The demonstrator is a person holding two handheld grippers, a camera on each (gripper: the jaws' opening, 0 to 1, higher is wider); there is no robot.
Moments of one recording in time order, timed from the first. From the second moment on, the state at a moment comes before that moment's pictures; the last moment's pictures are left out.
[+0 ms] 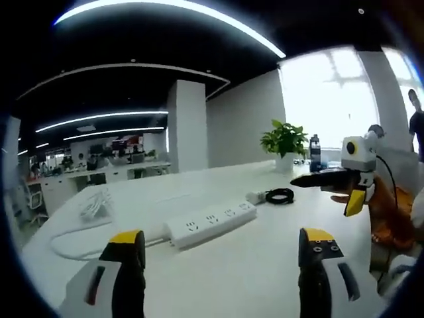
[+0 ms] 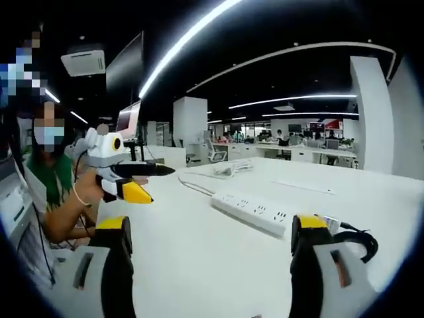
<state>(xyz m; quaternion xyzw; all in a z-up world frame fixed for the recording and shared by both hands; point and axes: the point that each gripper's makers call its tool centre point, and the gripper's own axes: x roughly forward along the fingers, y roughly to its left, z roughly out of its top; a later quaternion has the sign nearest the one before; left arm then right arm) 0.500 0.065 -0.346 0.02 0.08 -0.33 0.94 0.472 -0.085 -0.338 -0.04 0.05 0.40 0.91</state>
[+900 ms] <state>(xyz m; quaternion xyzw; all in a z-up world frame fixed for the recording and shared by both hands) 0.479 0.074 -0.348 0.00 0.08 -0.31 0.95 0.447 -0.102 -0.342 -0.04 0.06 0.39 0.92</state>
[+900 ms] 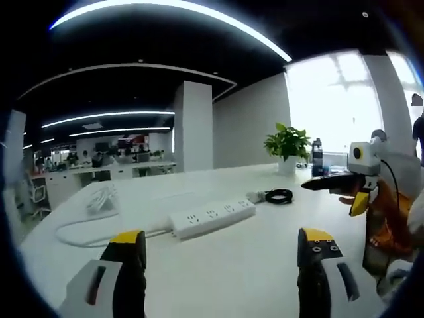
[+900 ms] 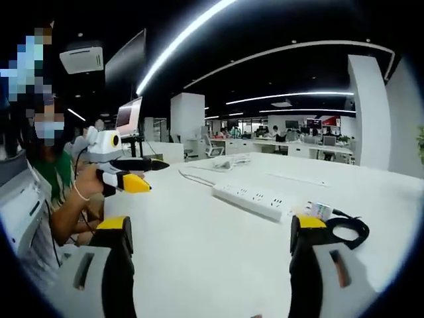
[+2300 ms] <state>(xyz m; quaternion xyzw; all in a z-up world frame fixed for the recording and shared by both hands) 0.479 0.080 -0.364 -0.01 0.10 -0.31 0.95 0.500 -0.149 -0.332 -0.04 0.04 0.39 0.92</state>
